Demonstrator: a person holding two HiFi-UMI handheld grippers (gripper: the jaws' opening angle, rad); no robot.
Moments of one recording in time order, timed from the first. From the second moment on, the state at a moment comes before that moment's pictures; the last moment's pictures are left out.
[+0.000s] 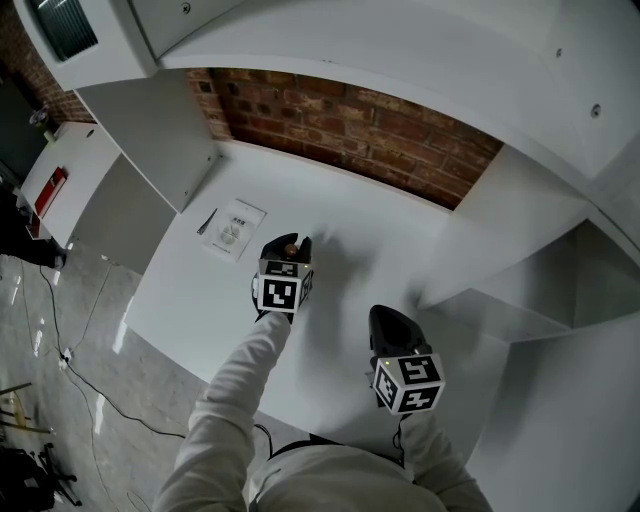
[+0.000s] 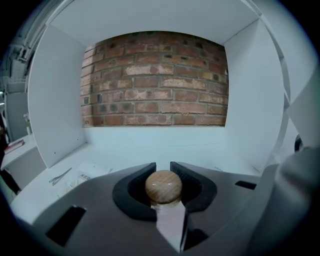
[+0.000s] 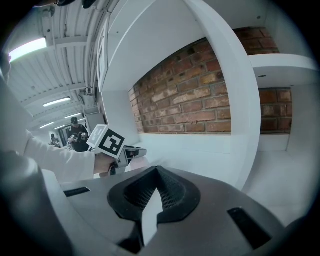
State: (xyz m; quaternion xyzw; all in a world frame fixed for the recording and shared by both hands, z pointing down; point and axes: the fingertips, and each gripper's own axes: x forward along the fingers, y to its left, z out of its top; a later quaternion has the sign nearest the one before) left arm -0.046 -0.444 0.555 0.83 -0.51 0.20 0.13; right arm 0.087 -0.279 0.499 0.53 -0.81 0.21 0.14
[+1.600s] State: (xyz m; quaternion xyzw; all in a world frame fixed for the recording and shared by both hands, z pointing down) left arm -0.032 -0.482 0.562 0.83 -0.51 0.22 0.08; right arm 0.087 -0.282 0.503 0.53 -0.81 0.21 0.15
